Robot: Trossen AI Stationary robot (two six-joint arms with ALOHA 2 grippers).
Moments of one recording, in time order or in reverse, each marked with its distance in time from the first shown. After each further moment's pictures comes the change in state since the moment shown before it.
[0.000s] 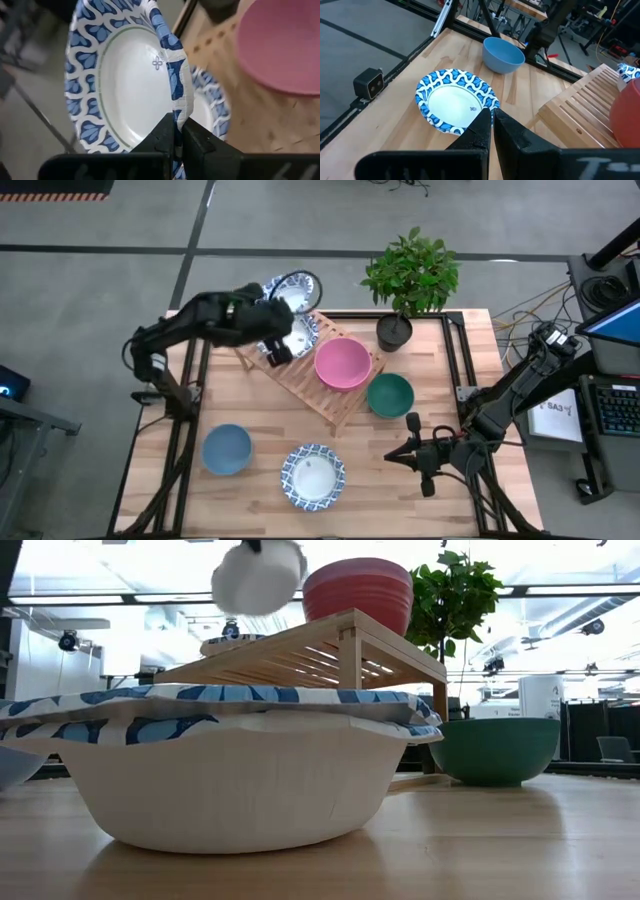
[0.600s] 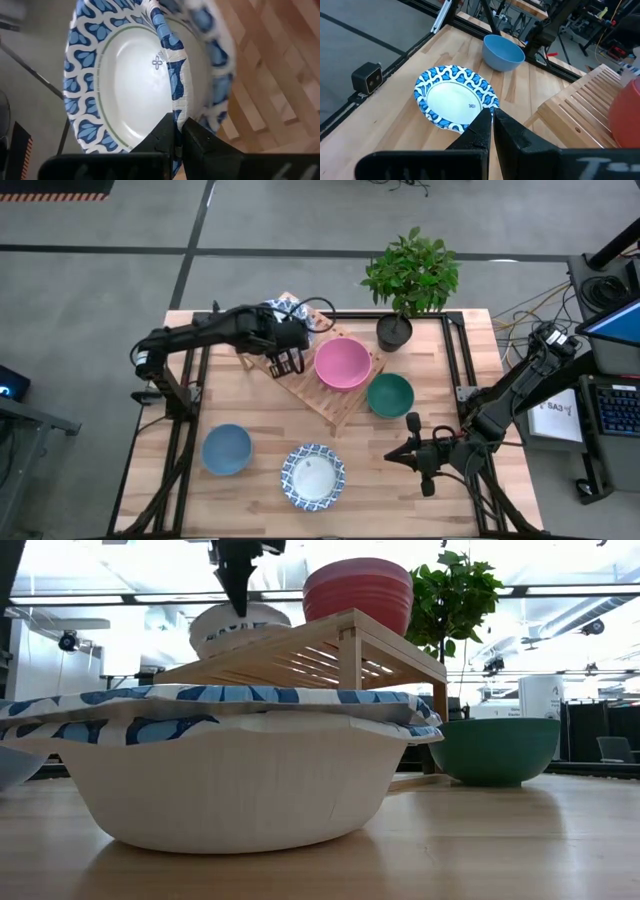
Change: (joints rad) left arm 0.064 0.001 -0.348 0.038 0.081 -0.026; right arm 0.000 0.000 0.000 -0.016 0.000 -0.015
